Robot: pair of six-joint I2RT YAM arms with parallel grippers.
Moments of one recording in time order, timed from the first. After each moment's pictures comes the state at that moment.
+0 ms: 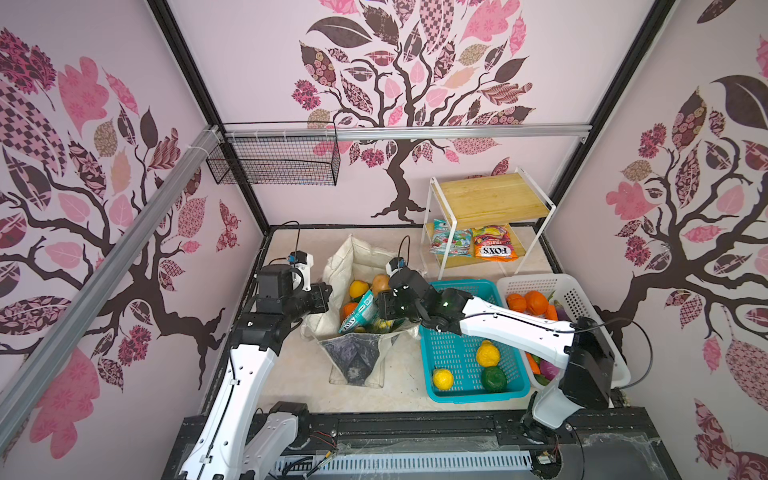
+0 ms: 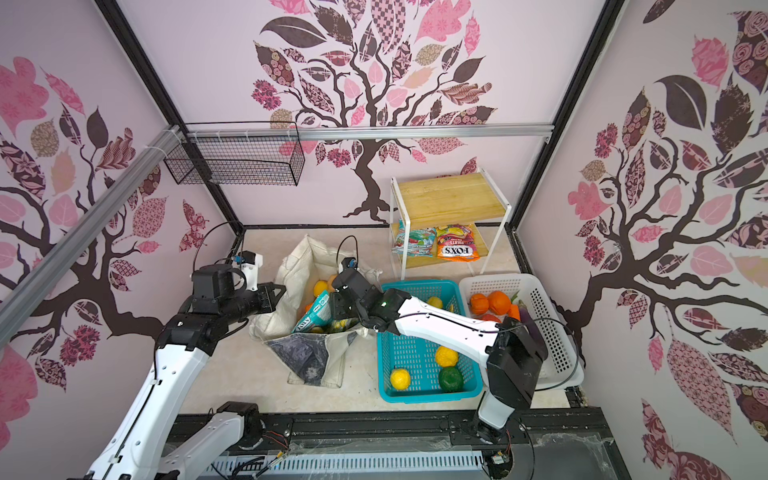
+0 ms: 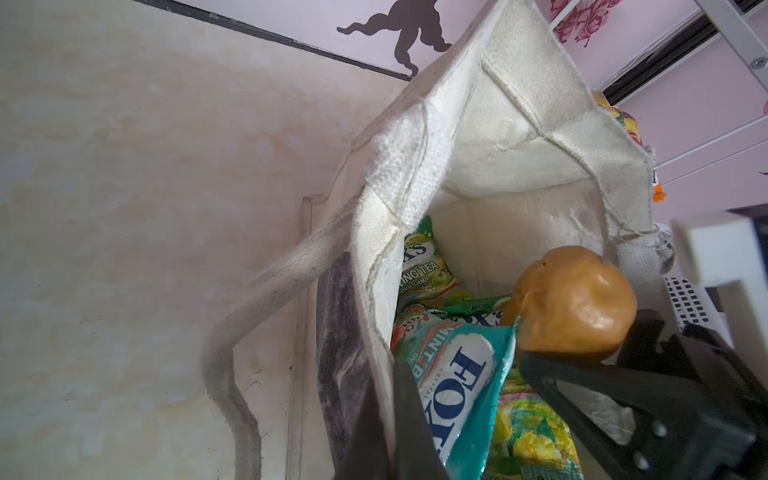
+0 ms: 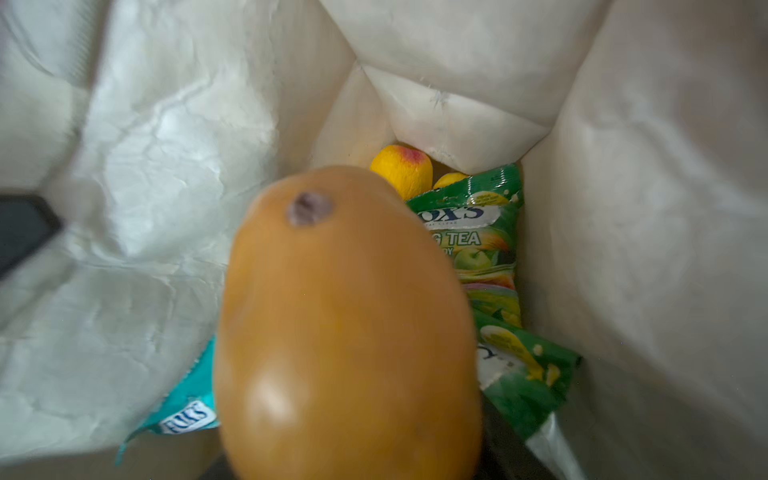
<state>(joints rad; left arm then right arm) -0.10 0.93 0.98 -0.69 0.31 -0.26 1.00 1.67 1.35 -0.39 0.16 0.66</state>
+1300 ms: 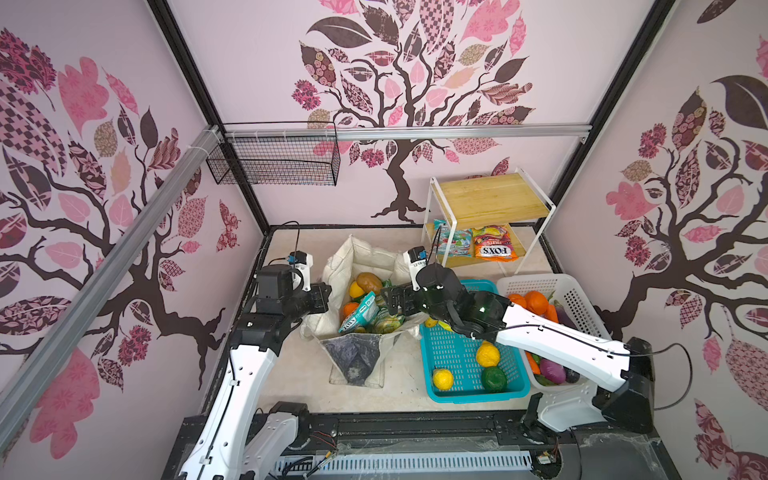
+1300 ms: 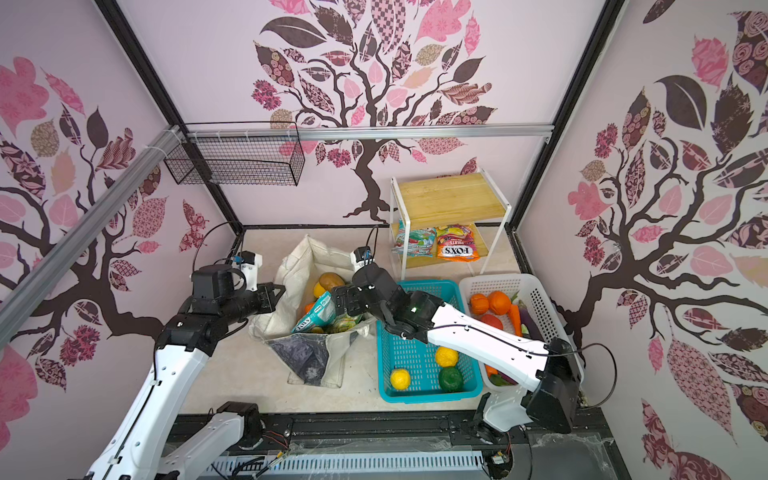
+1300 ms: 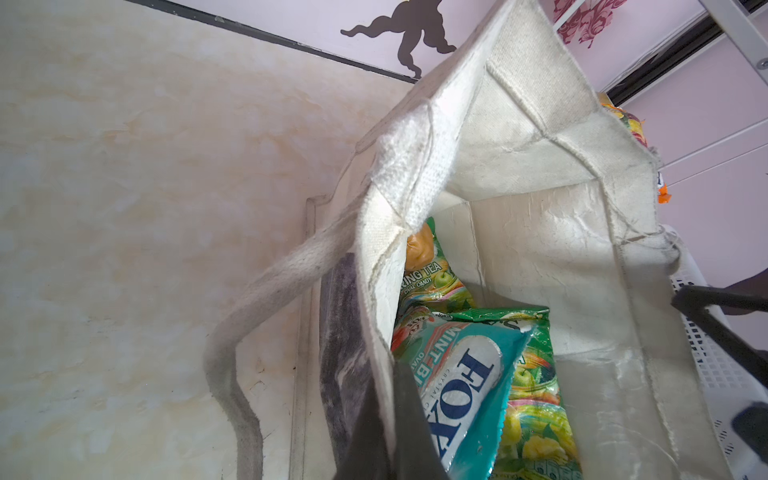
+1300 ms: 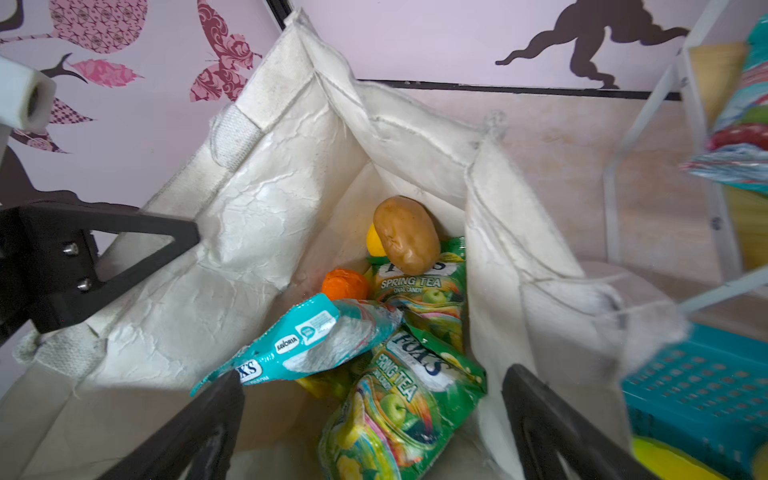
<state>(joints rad) -0.10 0.92 0.98 -0.69 0.30 -0.26 1.00 1.39 1.29 -0.41 0.29 0.51</state>
